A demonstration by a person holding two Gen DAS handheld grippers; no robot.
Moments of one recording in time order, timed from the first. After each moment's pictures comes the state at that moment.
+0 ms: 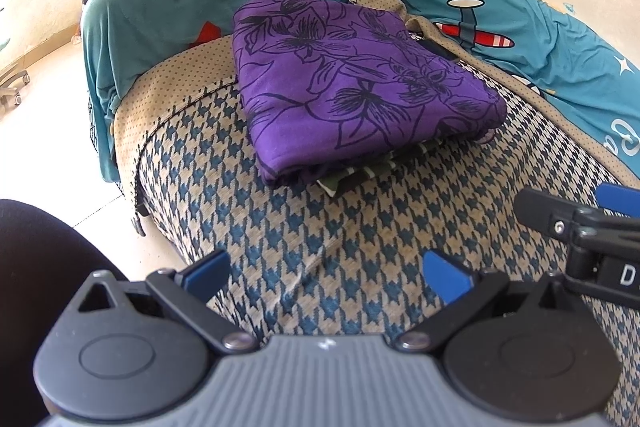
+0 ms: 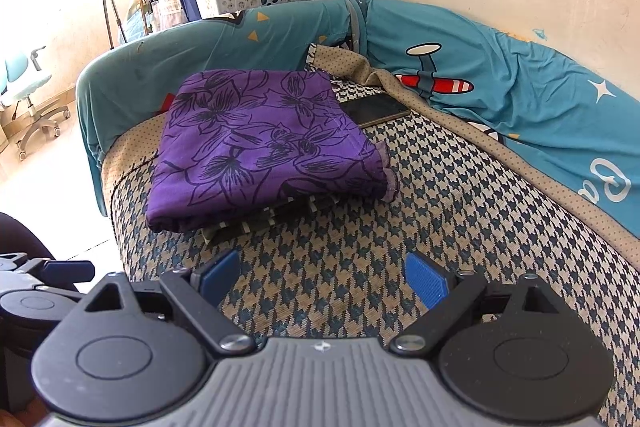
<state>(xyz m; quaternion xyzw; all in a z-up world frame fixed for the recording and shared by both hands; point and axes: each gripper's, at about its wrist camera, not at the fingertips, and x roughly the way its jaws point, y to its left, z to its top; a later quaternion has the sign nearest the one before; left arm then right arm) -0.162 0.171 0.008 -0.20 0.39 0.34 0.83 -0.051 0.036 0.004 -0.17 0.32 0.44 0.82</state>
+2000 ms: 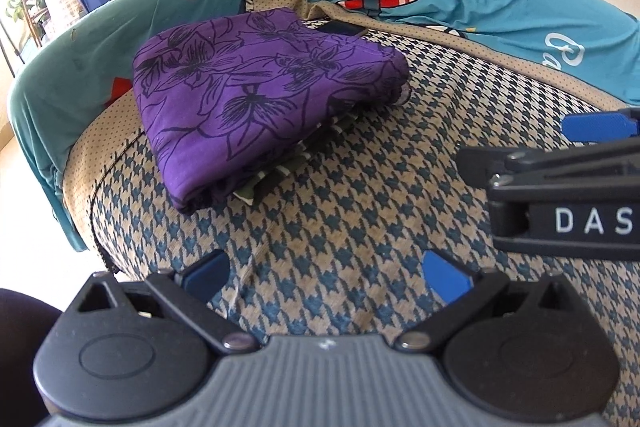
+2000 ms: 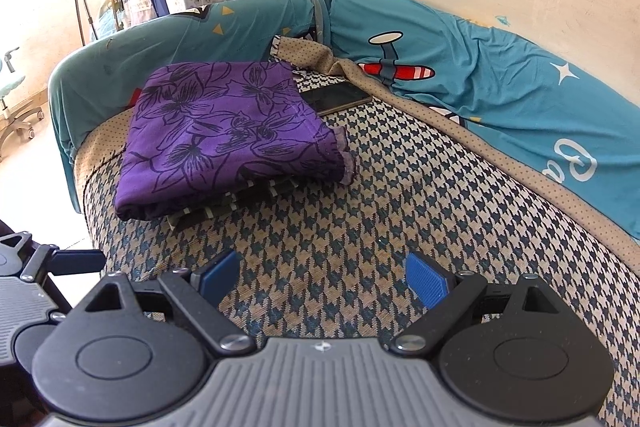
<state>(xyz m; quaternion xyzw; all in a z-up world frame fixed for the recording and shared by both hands) -0.123 0.116 0.003 -0.07 0.43 0.25 0.86 -0.045 0.013 0.002 -0.17 0.33 0.40 0.84</state>
